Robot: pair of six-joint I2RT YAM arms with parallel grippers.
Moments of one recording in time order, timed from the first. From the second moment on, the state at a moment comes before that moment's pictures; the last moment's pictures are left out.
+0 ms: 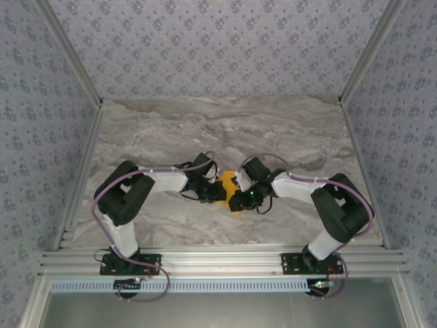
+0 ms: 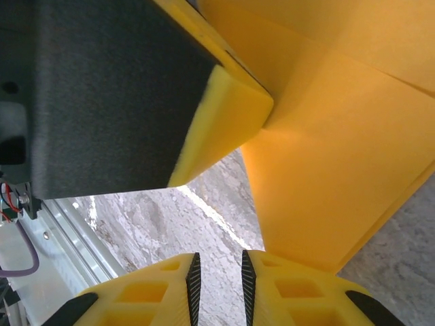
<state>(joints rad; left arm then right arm) -0.73 1.84 0.94 -0.19 0.55 -0.75 0.64 1.60 0.78 -0.39 -0.61 0.37</state>
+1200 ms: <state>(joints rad) -0.73 1.85 0.95 -0.21 0.55 -0.74 0.66 1.60 0.73 -0.41 -0.53 0.35</state>
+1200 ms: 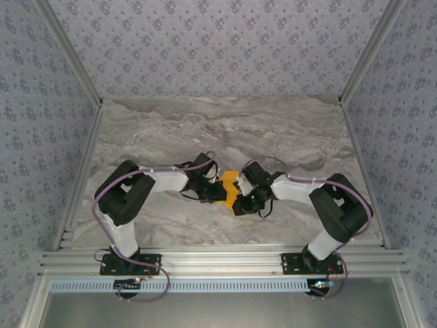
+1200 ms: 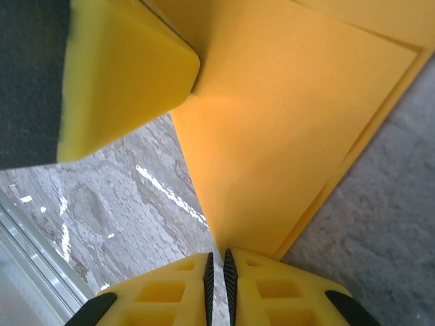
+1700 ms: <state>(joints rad) -0.73 1.85 0.95 -0.21 0.55 -0.74 0.67 1.45 0.70 -0.58 -0.51 0.34</state>
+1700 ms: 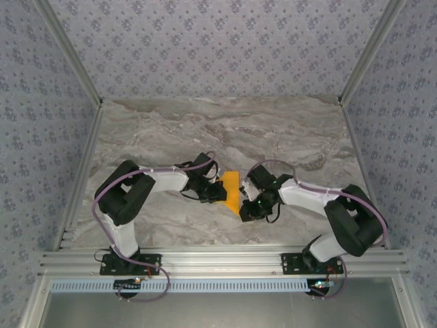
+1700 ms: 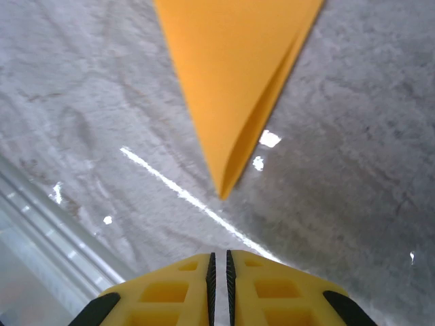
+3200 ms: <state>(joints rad) -0.73 1.84 0.96 -0.22 0.54 -0.74 0.65 1.62 0.74 -0.36 -0.51 0.48</state>
